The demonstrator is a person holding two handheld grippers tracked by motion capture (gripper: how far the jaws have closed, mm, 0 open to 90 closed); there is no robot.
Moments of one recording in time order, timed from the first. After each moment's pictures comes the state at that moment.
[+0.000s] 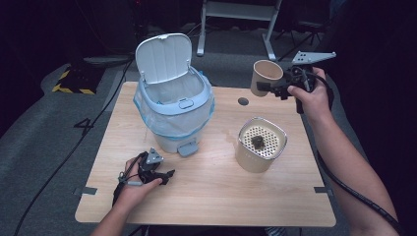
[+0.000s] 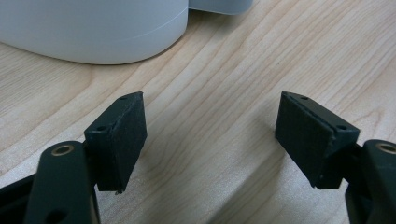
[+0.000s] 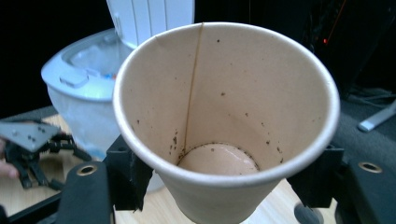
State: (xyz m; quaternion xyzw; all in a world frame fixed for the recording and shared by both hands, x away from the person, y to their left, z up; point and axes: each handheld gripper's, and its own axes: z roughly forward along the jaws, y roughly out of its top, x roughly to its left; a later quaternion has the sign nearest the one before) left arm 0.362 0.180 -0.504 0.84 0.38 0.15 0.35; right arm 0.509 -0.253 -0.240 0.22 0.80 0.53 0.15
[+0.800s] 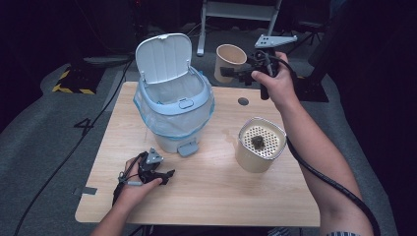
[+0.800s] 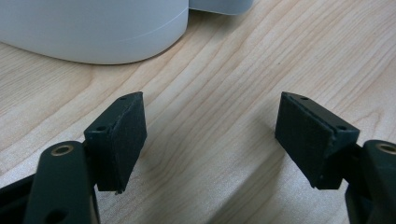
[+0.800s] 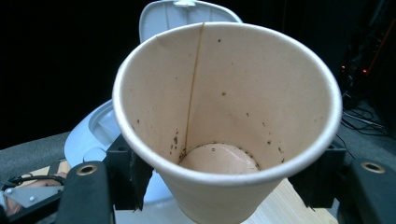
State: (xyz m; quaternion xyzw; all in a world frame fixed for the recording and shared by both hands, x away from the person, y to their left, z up) left arm 0.362 0.181 -0.504 0.84 0.38 0.14 0.35; right arm 0.532 -0.156 -0.225 0.18 0.79 0.58 0.11
